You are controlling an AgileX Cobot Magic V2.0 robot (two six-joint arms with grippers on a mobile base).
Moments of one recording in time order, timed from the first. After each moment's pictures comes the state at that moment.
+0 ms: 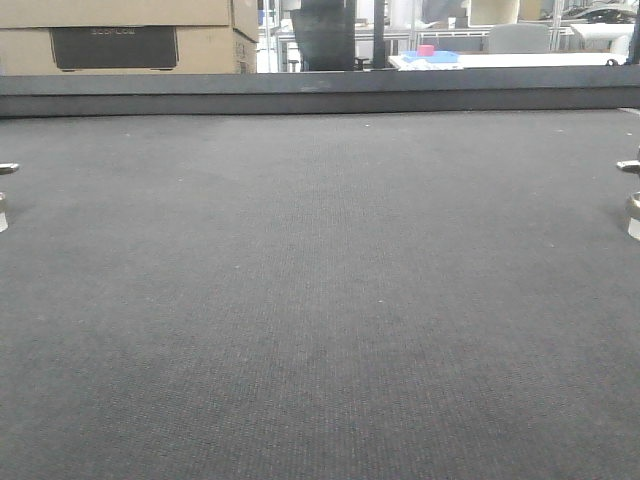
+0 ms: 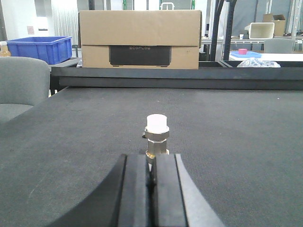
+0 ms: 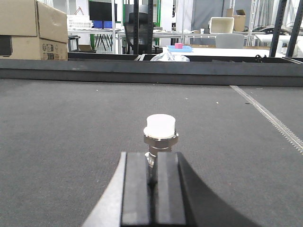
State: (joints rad) left arm 0.10 0.00 0.00 -0.04 0.02 0.08; right arm 0.05 0.00 0.00 0.16 0.05 -0.11
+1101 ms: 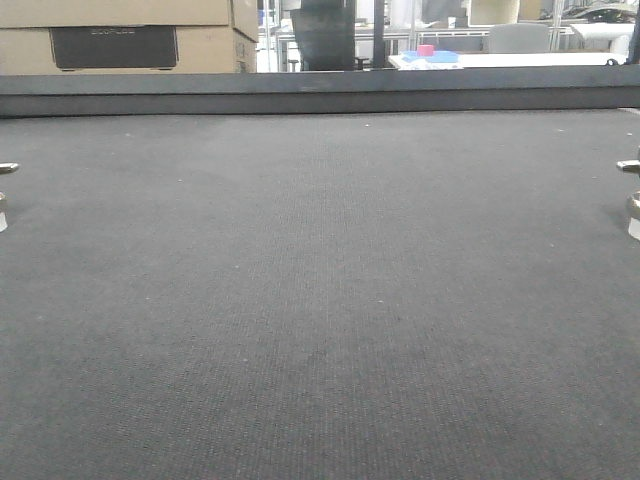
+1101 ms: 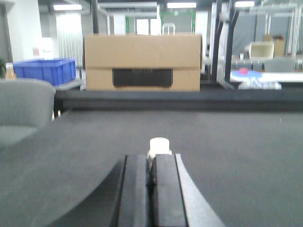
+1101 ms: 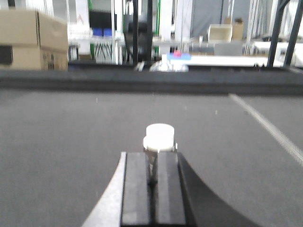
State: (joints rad) left arm 0.10 0.00 0.00 -0.05 -0.10 0.08; right arm 0.05 0.00 0.00 0.18 -0.01 -0.11
